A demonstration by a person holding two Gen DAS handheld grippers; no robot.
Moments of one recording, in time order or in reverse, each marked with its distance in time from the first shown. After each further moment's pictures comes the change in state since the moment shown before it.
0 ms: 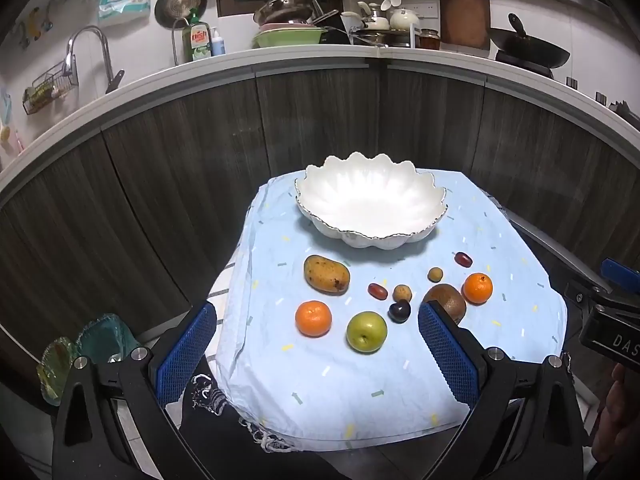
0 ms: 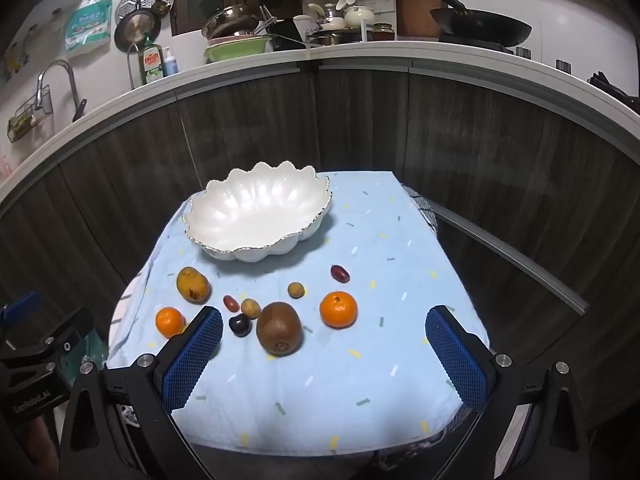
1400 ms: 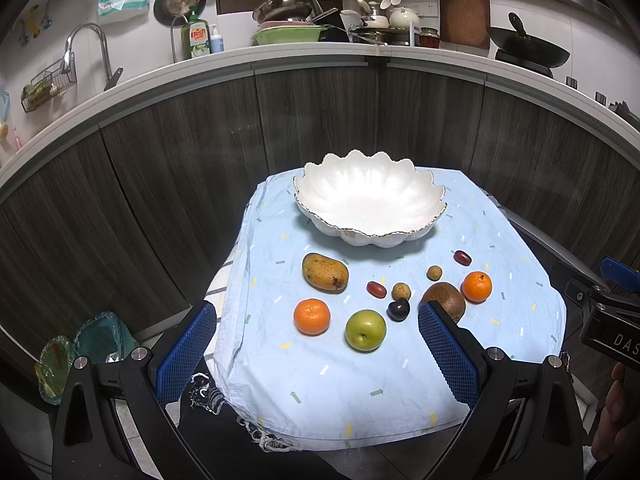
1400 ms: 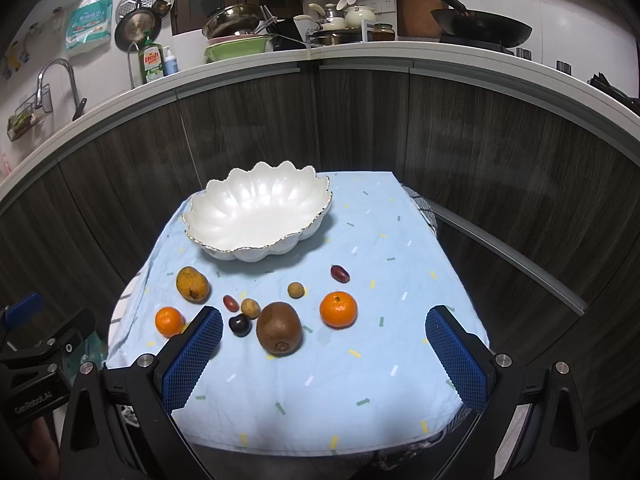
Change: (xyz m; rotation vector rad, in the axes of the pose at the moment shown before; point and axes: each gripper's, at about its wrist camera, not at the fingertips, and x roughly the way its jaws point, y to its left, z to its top) left arm 0.001 -0.002 0.001 -0.001 0.006 -0.002; right arm 0.001 0.001 0.000 -0.006 -0.001 -0.001
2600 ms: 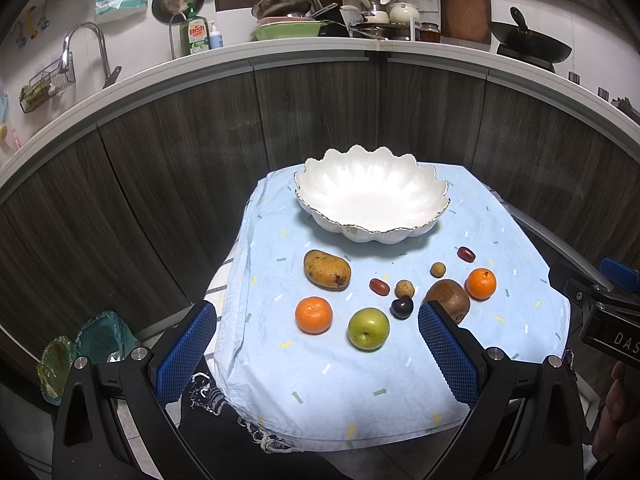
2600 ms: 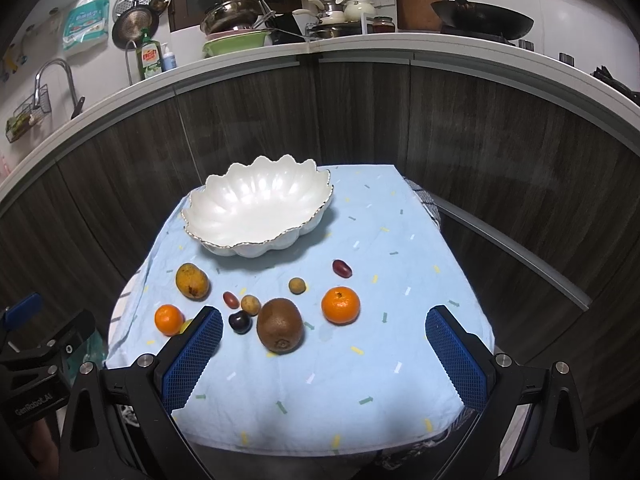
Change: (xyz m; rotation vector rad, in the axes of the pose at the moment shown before) left arm 0.001 0.002 -0.002 -0.002 0.009 0.002; right arm 0.008 0.002 -0.002 0.005 0.021 0.006
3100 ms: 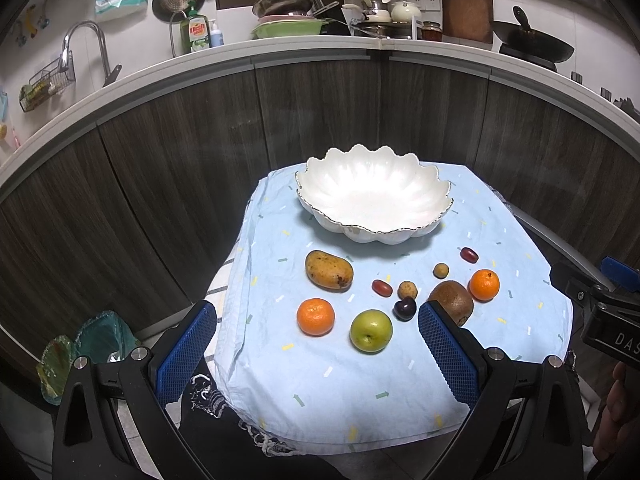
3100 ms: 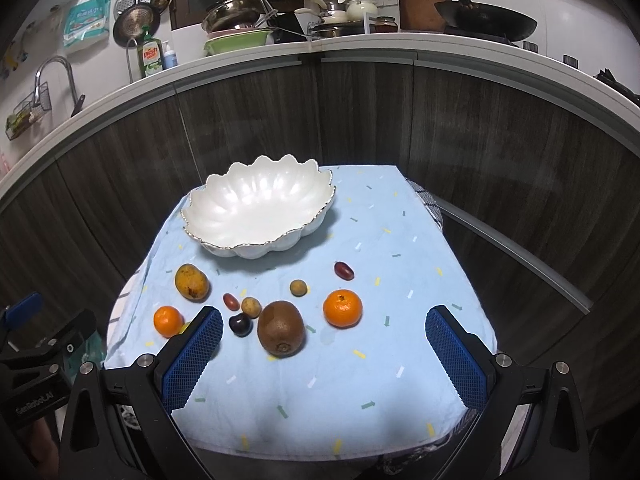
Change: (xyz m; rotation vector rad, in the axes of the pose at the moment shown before) left arm 0.008 0.003 0.002 0.002 0.008 0.002; right arm 0.004 0.001 0.003 -0.002 0.001 0.000
